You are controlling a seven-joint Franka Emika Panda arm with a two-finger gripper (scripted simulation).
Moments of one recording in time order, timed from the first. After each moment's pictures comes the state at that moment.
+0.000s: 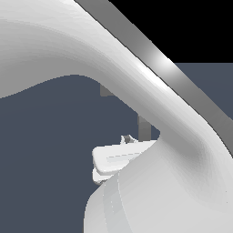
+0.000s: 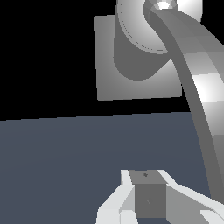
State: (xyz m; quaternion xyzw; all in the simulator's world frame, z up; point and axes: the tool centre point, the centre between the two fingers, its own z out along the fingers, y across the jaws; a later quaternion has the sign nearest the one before) arm -0.121 -0.029 0.086 -0.70 -0.06 -0.71 0.10
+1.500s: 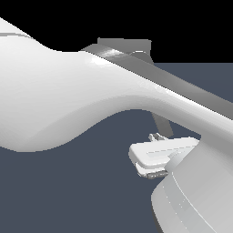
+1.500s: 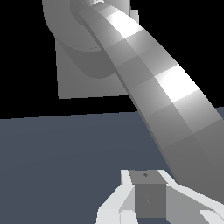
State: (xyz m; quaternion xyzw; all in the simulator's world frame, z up) arm -0.103 -0.118 0.080 -0.71 -0.07 -0.70 0.10
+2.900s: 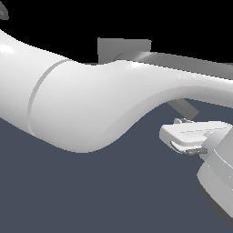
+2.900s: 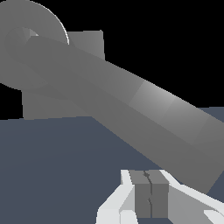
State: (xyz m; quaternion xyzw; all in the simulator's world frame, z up) arm -0.084 -0.197 0.125 -0.71 -0.06 -0.70 0.10
